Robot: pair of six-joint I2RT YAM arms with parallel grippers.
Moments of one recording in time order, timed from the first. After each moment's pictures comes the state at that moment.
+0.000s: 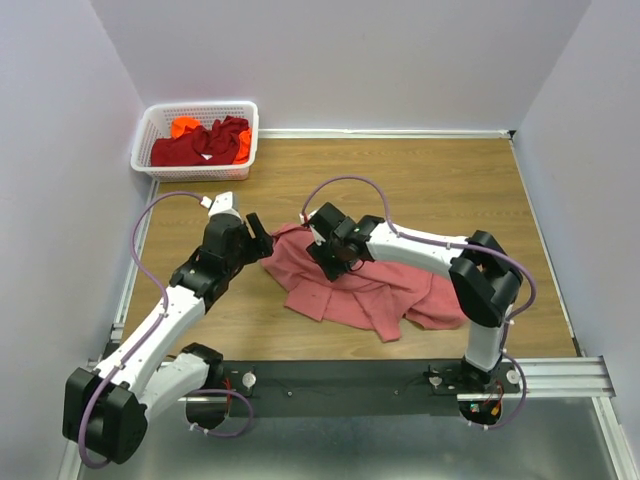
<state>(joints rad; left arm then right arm) -0.39 0.95 0.64 -0.25 -0.15 -0.57 0.90 1.87 1.34 -0.58 0.06 0.14</state>
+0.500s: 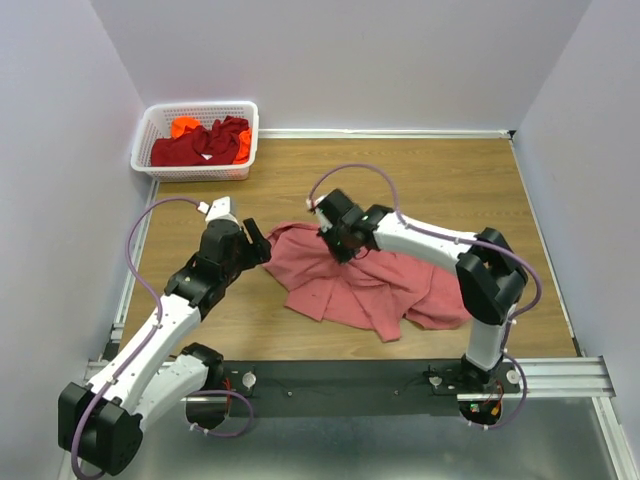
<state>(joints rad) -0.41 0.87 0.63 -0.33 -0.17 -0.60 0.86 1.87 1.38 -0.58 0.06 0.10</state>
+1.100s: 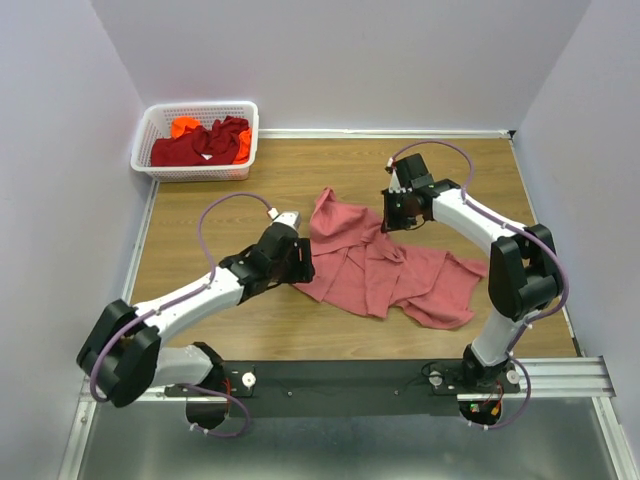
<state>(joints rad) -0.69 1.22 0.68 -0.23 -0.08 -0.58 0.39 1.76 1.29 -0.55 -0.12 0.27</state>
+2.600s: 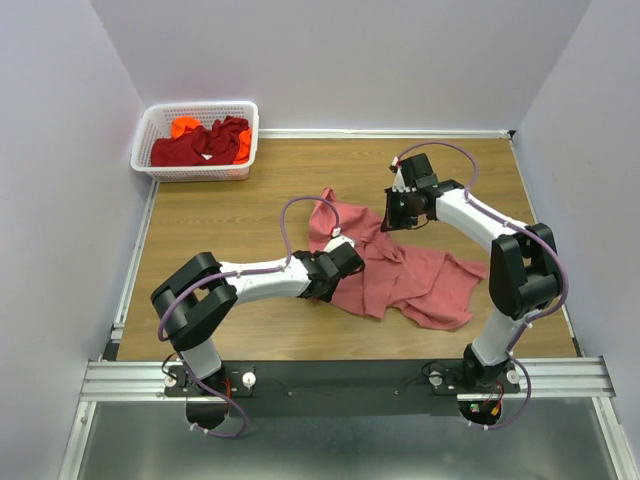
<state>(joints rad) -1.00 1.69 0.99 -0.49 -0.38 -0.45 0.36 1.77 1.27 -0.52 -0.20 0.30</state>
